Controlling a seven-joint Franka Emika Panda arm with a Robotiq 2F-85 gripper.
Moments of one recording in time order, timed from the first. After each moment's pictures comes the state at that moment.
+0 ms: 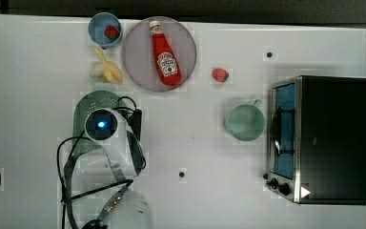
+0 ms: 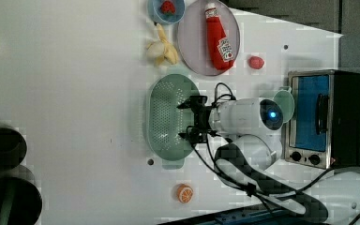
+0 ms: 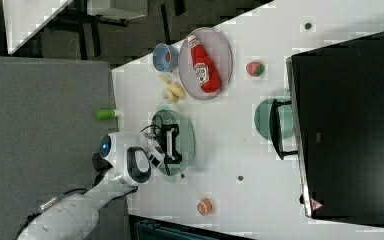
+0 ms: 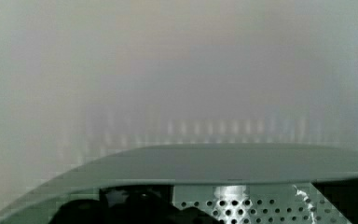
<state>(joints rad) 0.20 0.48 0.18 -2.29 0.00 1.13 1.19</state>
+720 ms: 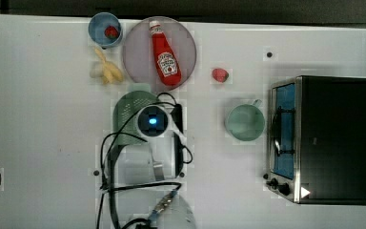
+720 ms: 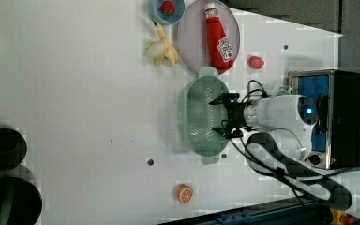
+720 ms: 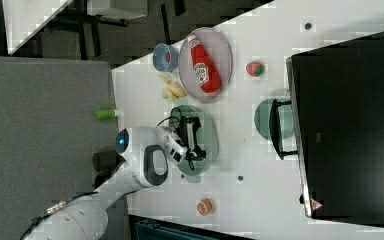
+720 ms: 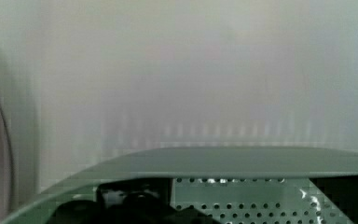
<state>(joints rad) 0.10 0.42 0.05 -2.36 -0.01 1.14 0.89</state>
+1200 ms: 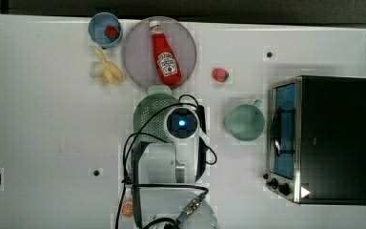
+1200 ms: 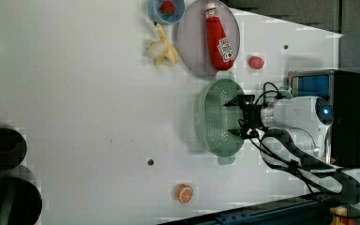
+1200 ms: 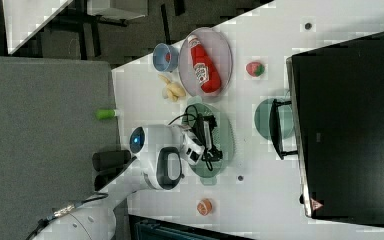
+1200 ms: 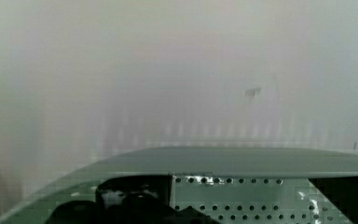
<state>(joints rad) 0.04 0.40 -0.01 -2.39 -0.01 1.13 0.73</state>
